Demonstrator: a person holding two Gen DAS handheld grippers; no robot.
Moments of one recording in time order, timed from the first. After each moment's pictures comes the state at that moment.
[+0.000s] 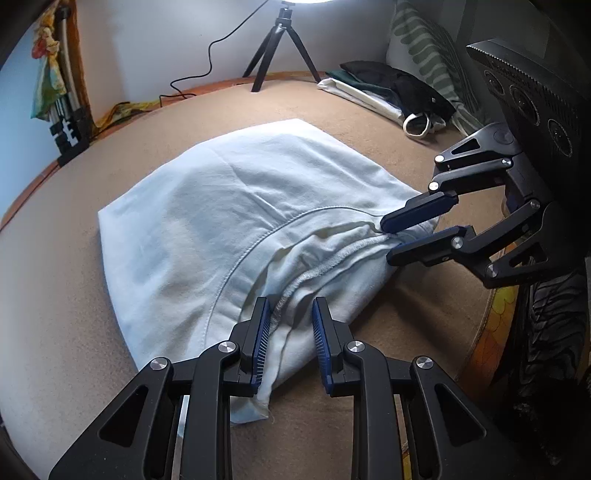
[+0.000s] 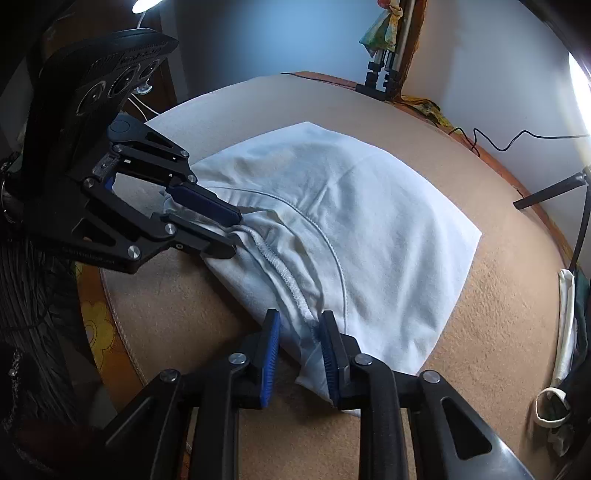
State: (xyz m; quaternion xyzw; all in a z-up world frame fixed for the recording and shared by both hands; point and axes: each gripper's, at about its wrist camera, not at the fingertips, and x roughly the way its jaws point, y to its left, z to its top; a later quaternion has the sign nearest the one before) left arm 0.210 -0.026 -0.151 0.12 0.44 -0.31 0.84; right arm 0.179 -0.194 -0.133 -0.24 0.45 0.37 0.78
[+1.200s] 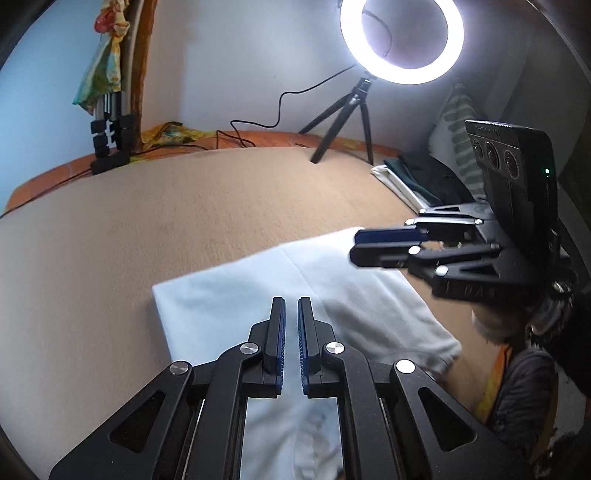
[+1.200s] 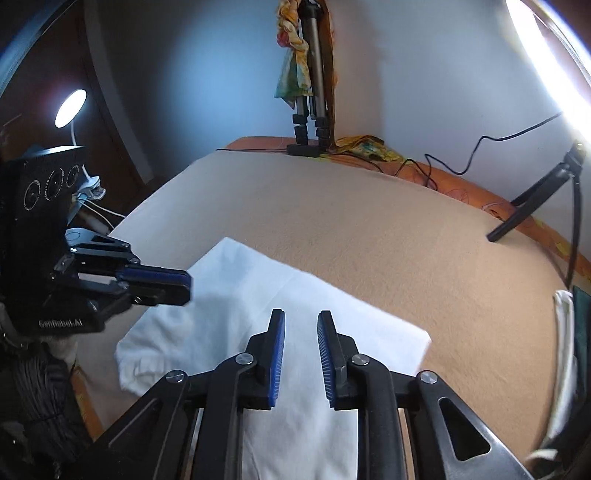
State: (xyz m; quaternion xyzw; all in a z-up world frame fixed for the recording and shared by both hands) left arm 0.294 0.006 -0.116 -0.02 0.41 -0.27 0.87; right arm 0.303 -0.185 -0.104 -0.10 0.43 0.33 0.83
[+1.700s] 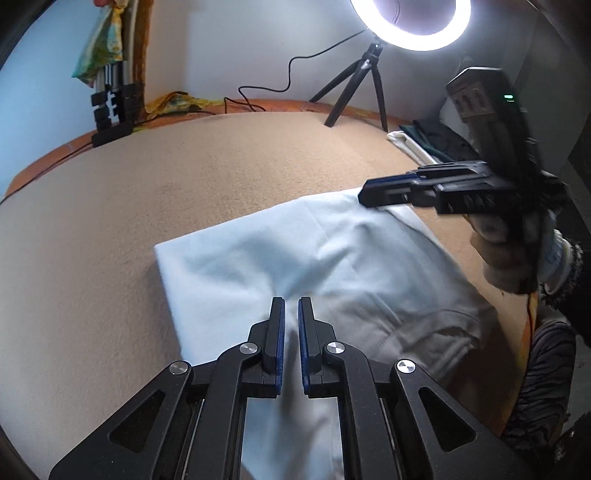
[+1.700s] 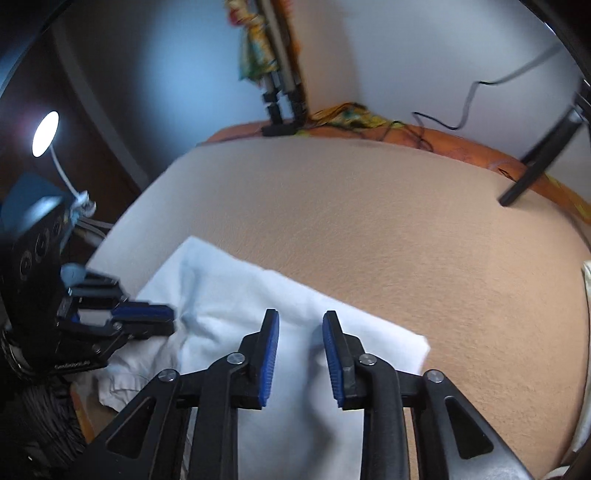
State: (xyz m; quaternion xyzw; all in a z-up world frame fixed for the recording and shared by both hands) left arm 0.280 0.021 -0.145 0.01 0.43 -0.26 0.86; right arm 0.340 -0.212 -0.132 -0.04 0.47 0.33 0.82
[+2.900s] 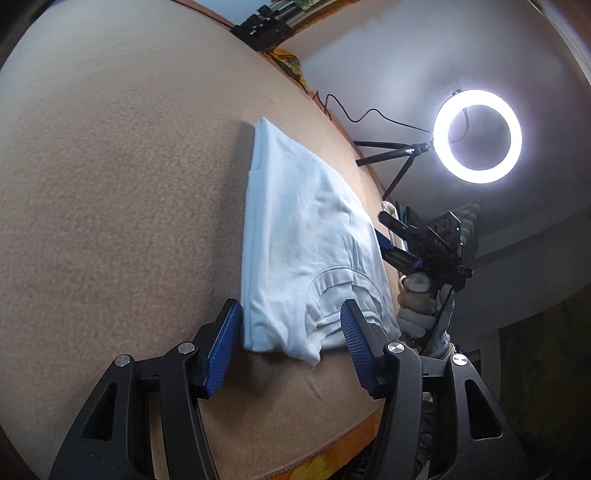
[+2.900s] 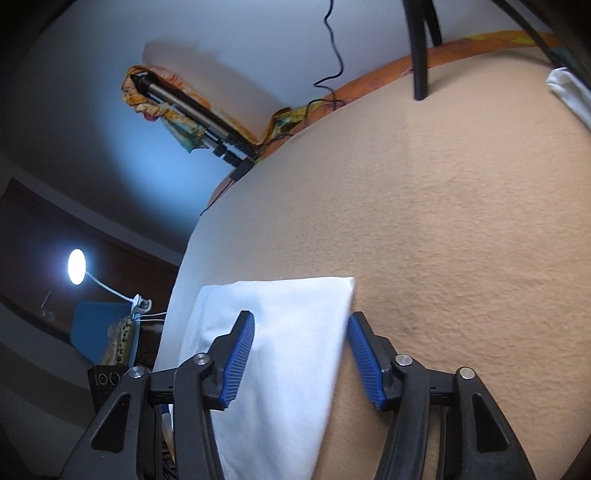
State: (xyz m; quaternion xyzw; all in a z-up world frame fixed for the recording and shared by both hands) left arm 0.206 0.106 -0.189 -0.35 0.45 -0.24 0.79; right arm 0.349 -0.297 -0.172 0.23 0.51 0.34 0.76
